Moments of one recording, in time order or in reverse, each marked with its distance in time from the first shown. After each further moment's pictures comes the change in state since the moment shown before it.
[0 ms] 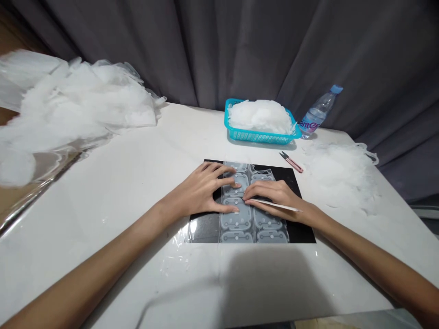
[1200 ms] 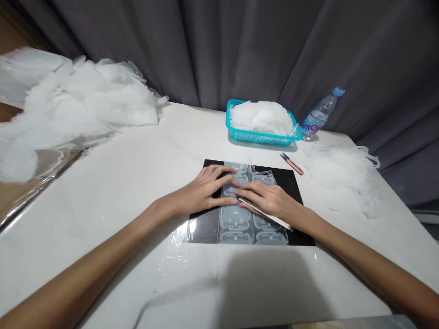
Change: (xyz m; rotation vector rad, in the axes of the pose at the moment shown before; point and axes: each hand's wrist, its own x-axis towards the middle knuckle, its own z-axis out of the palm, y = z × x) left_hand -0.006 -0.011 0.014 -0.364 -0.050 -0.103; right_hand 0.010 0.003 0.021 -0.579 0.140 -0.227
